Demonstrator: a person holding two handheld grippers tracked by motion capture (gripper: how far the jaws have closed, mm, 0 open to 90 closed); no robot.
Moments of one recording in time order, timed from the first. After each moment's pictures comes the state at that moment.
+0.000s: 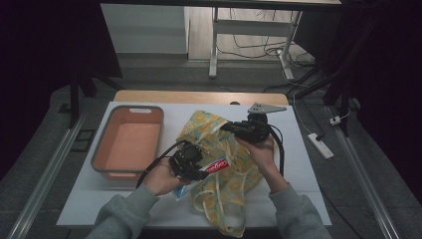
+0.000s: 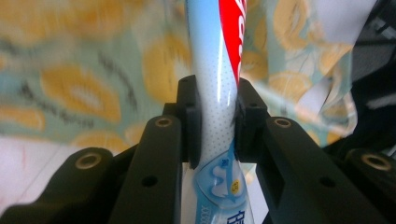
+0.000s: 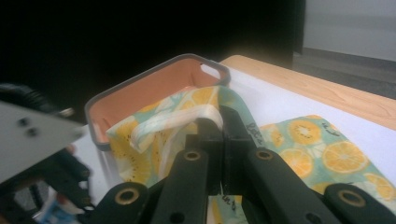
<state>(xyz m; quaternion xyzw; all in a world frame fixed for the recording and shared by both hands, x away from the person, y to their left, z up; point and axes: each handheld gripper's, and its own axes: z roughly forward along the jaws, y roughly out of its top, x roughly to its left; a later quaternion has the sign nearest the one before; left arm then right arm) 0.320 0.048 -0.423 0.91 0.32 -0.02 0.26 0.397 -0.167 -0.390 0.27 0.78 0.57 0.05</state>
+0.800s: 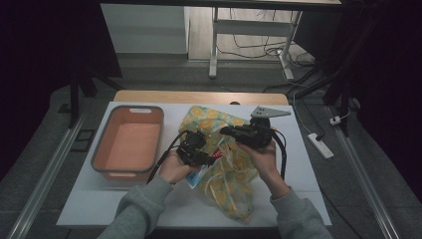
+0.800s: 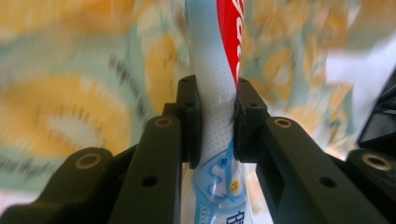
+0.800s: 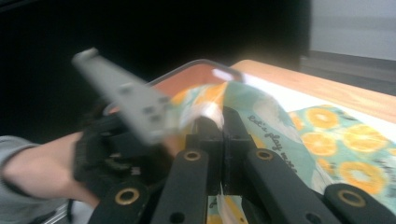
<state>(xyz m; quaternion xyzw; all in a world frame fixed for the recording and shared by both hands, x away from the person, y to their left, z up) 0.362 0.041 -0.444 0.85 0.40 -0.04 0.33 0.375 -0.168 -0.383 0.27 0.77 0.58 0.04</state>
